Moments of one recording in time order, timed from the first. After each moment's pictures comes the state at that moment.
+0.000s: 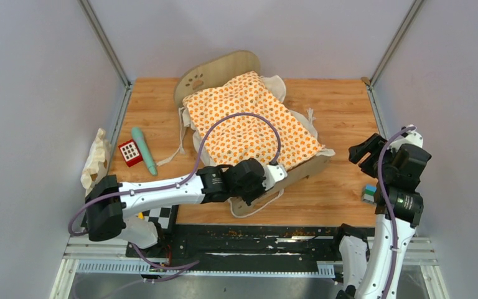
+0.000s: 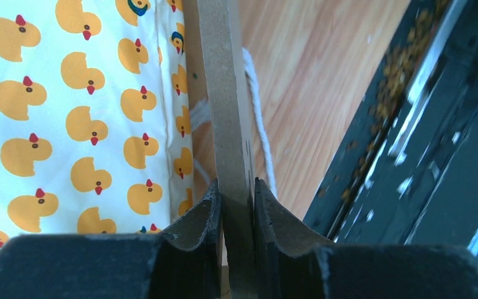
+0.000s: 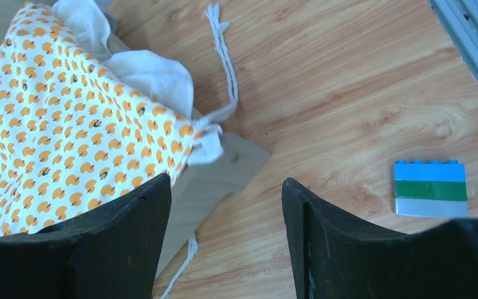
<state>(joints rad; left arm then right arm) -1.21 1.45 1.05 -0.34 -0.06 -0.03 -0.37 0.64 0.96 -0.80 -0.26 0.36</state>
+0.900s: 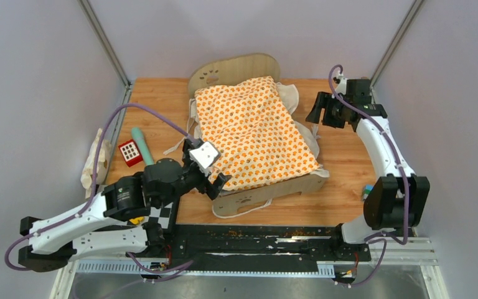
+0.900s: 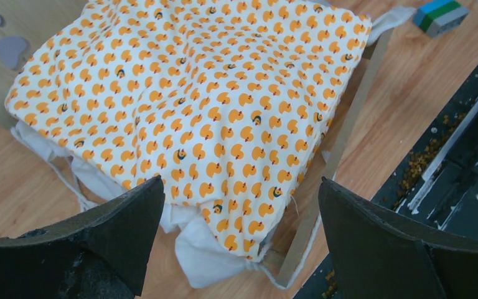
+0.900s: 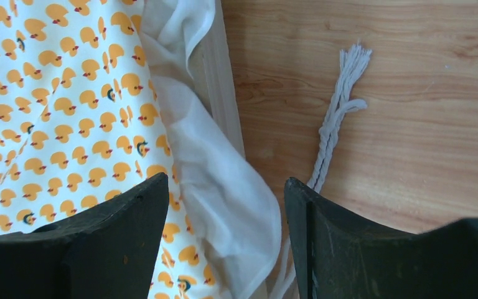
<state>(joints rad) -1.22 0.81 1.03 -0.54 -0.38 0.03 0.00 1.48 1.34 -0.64 -0.35 0.21</state>
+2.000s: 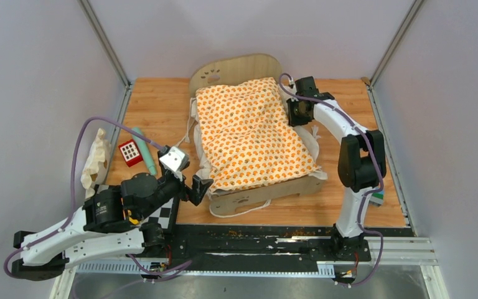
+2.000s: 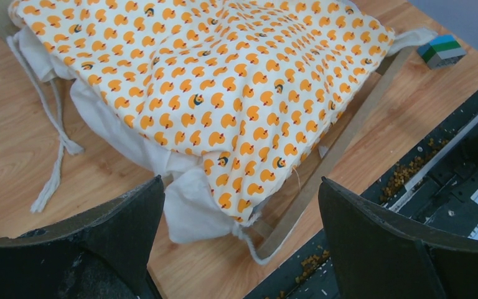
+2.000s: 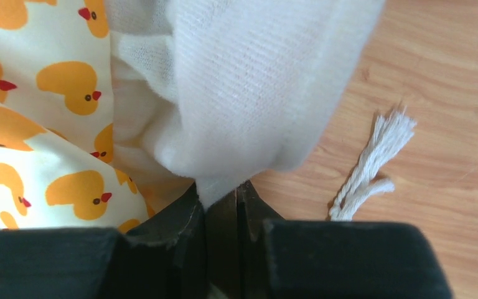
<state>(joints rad) -1.22 0.55 0.89 -0.63 -0.49 -0.21 0.24 1.98 1.63 -0.64 -0.04 0.07</state>
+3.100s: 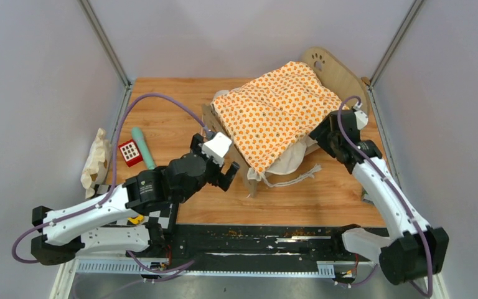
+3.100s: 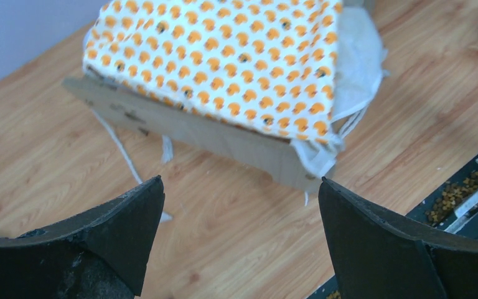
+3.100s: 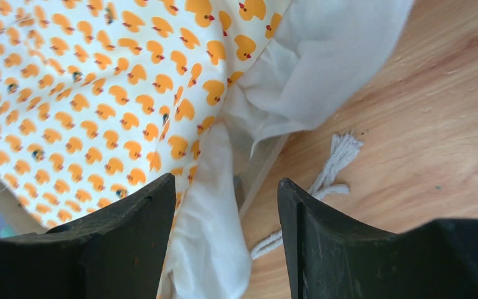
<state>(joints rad) -1.22 0.90 1.03 -0.55 -0.60 -0.14 0.25 1.19 1.01 -0.57 0.23 0.89</state>
